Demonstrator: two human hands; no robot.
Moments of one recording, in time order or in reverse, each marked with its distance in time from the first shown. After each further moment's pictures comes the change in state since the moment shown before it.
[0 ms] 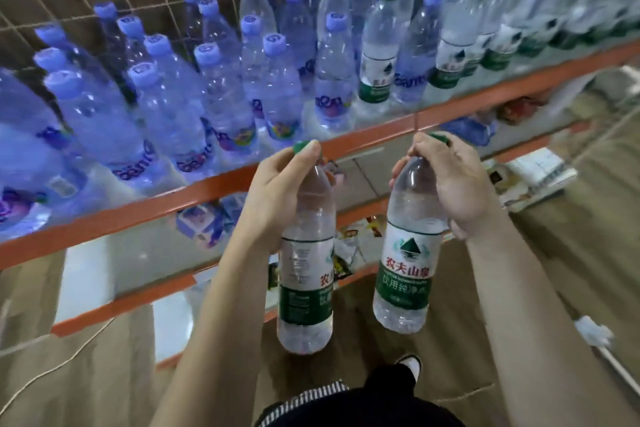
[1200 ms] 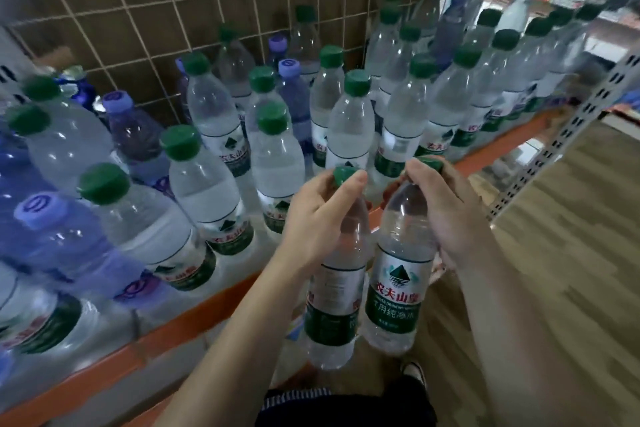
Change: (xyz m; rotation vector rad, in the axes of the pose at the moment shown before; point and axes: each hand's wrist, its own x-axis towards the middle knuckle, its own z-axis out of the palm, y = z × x) left_hand 0.351 -0.029 0.456 0.033 -0.290 0.127; right_hand 0.310 -0.046 -0.407 -0.154 0.157 -0.057
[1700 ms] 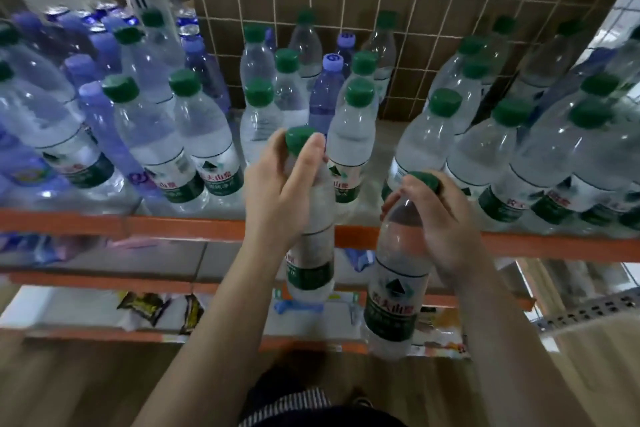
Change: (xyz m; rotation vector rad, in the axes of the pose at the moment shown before) left_hand 0.009 0.026 0.075 0.387 0.904 0.260; right_hand 0.085 0.013 -0.077 0.024 -0.566 -0.052
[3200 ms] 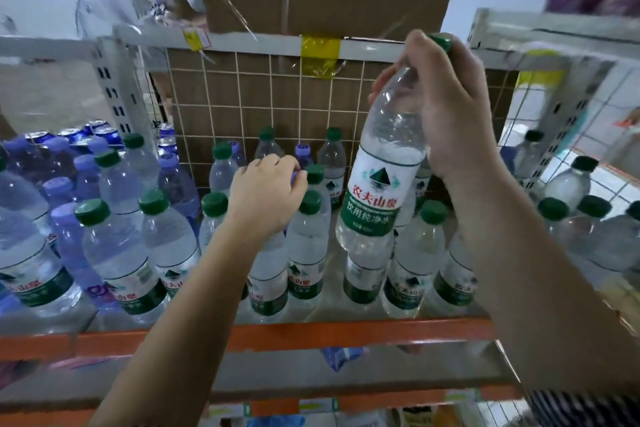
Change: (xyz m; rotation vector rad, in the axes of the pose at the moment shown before) left_hand 0.126 0.034 0.039 1.011 -0.225 0.318; right_hand 0.099 -0.195 -0.028 0.071 0.099 -0.544
